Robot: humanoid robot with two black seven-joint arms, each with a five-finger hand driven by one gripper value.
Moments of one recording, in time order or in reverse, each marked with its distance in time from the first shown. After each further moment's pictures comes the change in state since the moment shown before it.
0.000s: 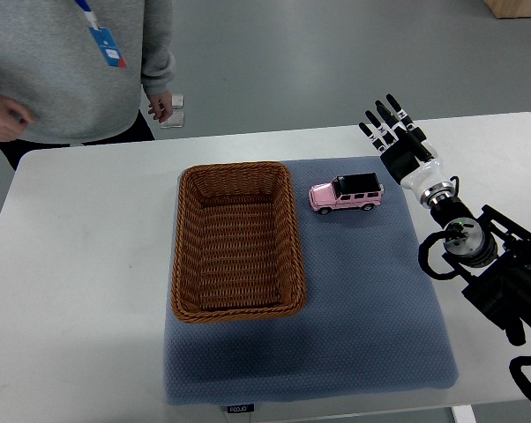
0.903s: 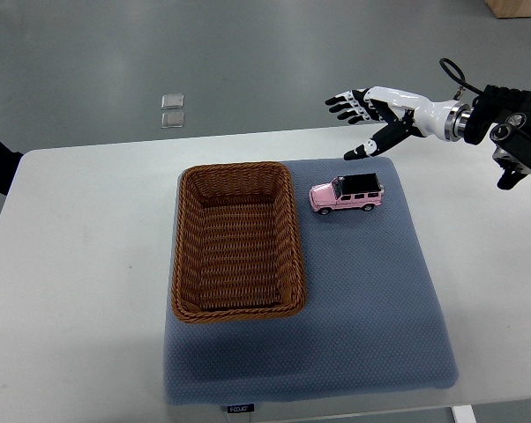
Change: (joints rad) left arm 0.000 0.000 0.002 -0.003 0.000 -0.002 -0.002; right arm 0.399 -0.335 -0.536 0.165 -1.137 0.057 -0.006
